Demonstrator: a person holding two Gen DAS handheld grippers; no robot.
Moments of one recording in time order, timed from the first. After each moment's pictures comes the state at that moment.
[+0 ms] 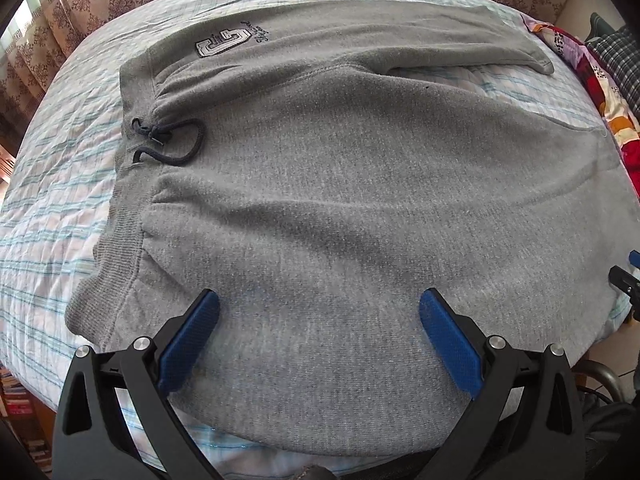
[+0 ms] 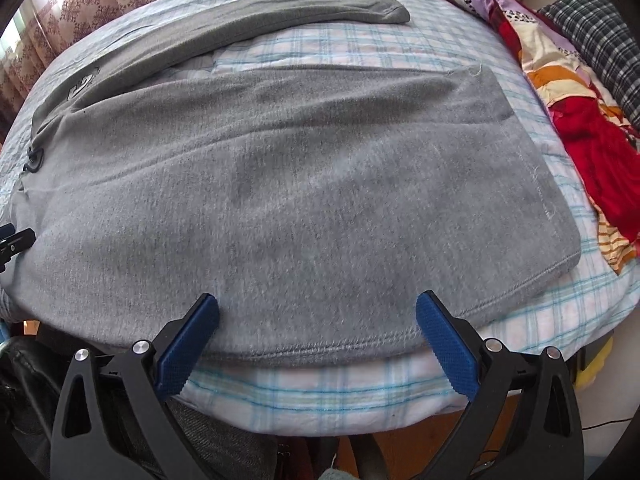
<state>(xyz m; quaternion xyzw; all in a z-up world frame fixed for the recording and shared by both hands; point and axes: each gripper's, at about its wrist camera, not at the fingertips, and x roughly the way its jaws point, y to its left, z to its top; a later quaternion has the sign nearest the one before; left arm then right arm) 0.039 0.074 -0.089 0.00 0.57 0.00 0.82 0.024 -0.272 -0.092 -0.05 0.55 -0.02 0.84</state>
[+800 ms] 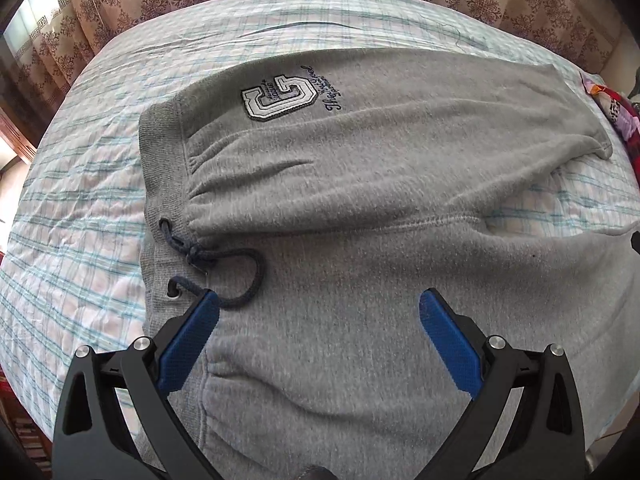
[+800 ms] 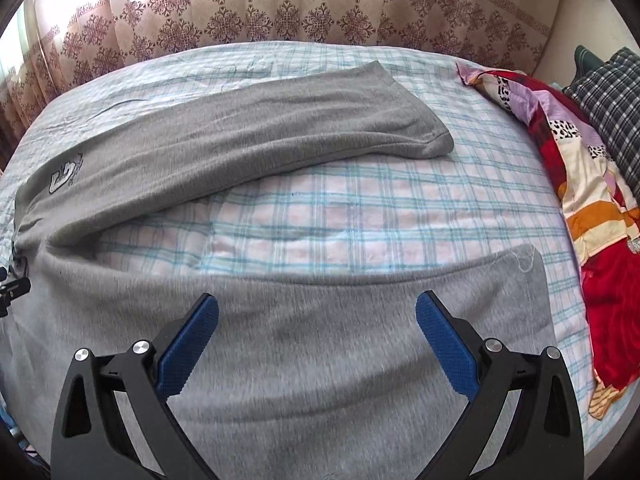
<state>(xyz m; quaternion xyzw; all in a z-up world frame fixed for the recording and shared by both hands) 0.148 0.122 -0.080 -0.03 0.55 0.06 0.83 0.190 -0.234 -0.058 -0.04 0.48 0.01 0.88</state>
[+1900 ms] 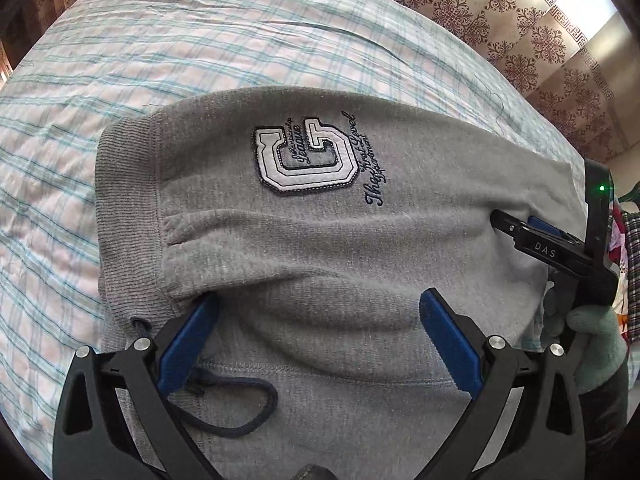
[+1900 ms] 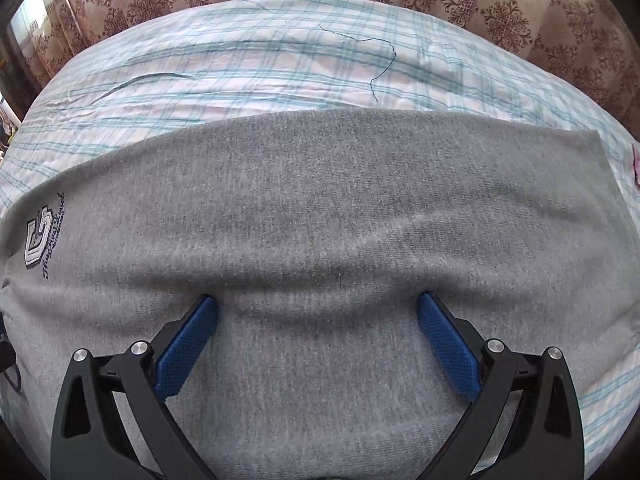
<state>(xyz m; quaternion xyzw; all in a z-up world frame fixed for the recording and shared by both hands) 0.228 0.184 -0.093 -0.19 0.56 0.03 0.81 0.386 -0.074 -0.137 -0.08 0.54 0.12 0.83</state>
